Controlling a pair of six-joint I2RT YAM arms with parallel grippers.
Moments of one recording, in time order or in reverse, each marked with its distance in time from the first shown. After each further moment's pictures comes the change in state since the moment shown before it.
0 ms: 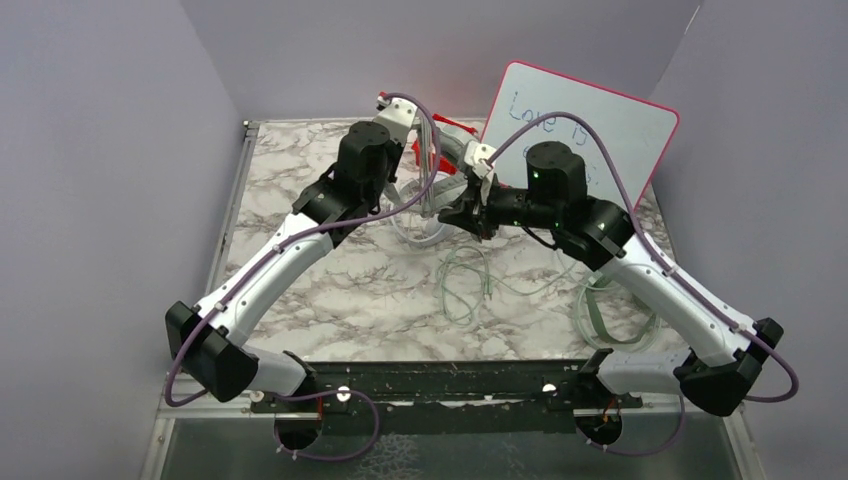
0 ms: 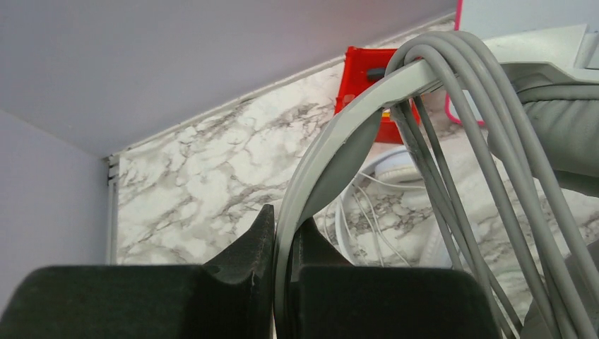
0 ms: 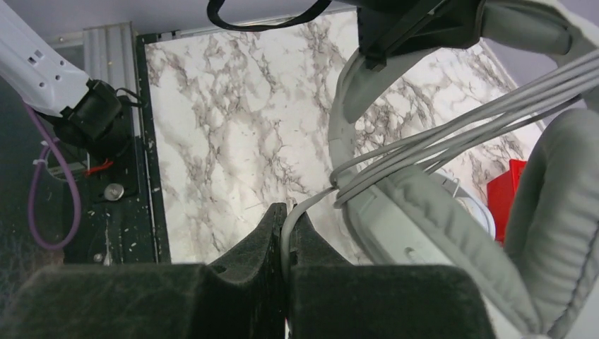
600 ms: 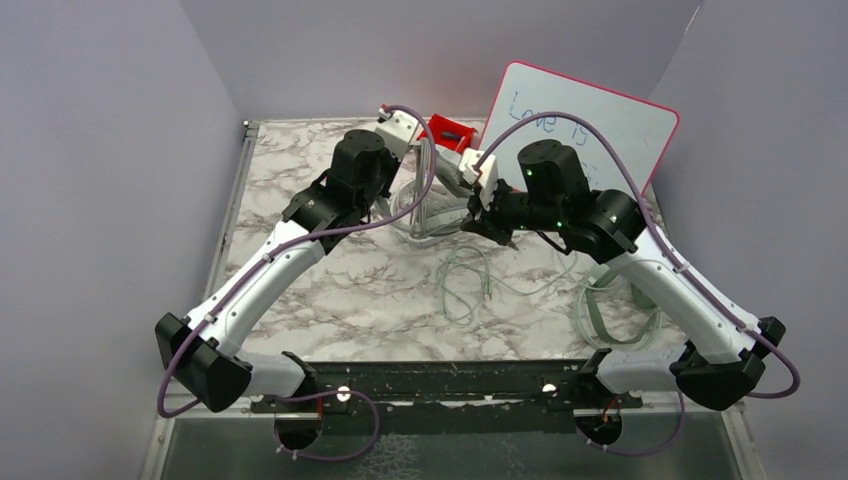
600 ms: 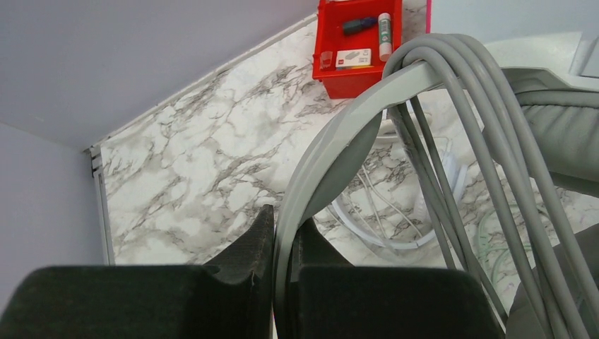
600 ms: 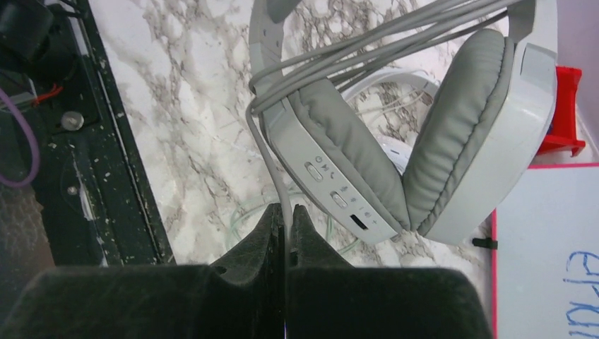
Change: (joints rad) left arm 0.010 -0.072 -0.051 -0.133 0.125 0.008; right arm 0.013 0.065 0.217 -0.420 0.188 -0.105
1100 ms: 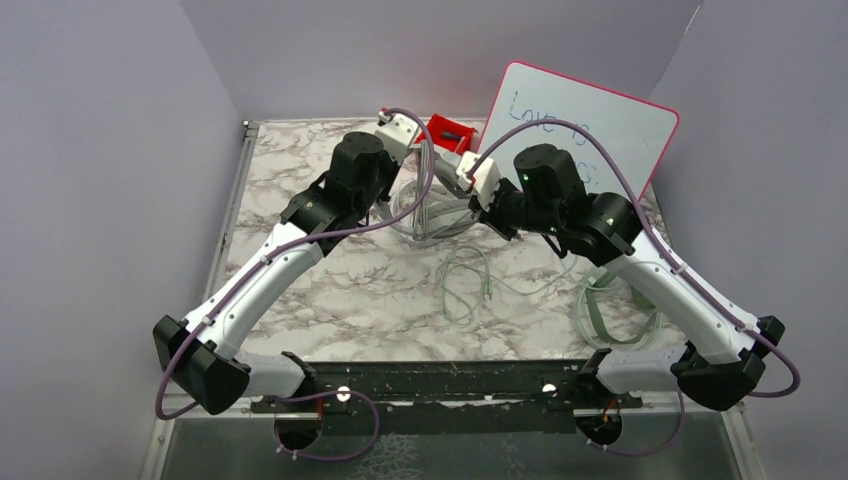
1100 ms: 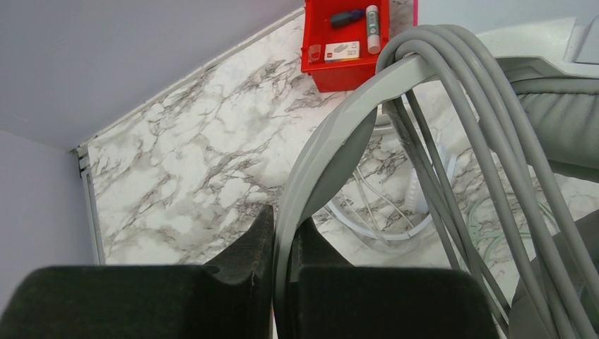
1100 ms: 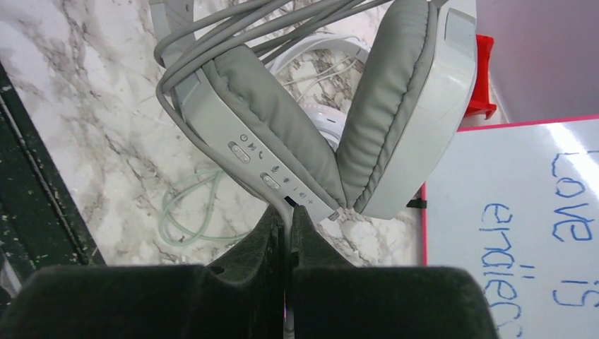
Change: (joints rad) left arm -0.004 -0.012 -0.008 -0.022 0.039 0.000; right arm 0.014 -0.005 -0.023 -0.014 0.216 -0.106
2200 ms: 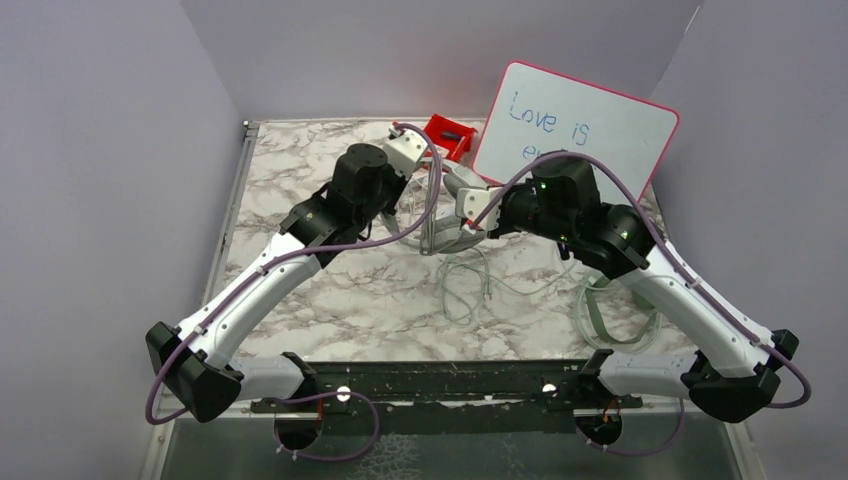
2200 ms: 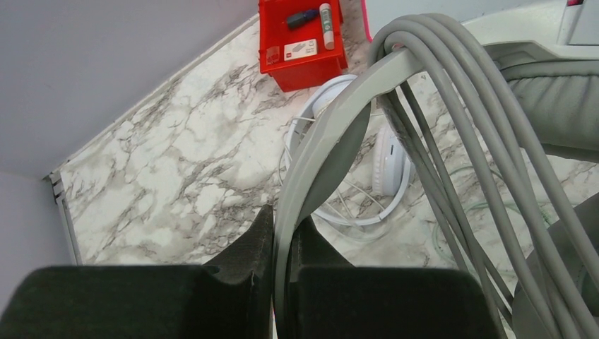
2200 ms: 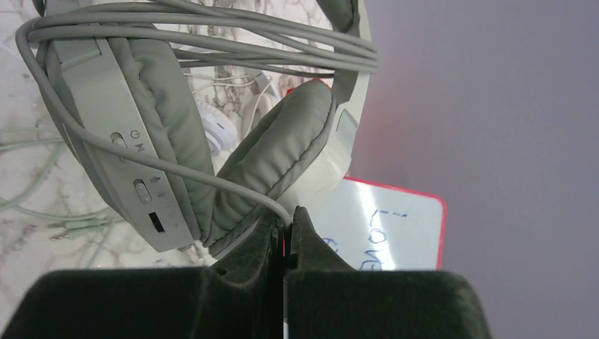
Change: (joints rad) left arm -0.071 -0.049 -0.043 -0.013 0.062 0.019; right arm 0.009 -0.075 -0.062 0.097 0.072 -0.533
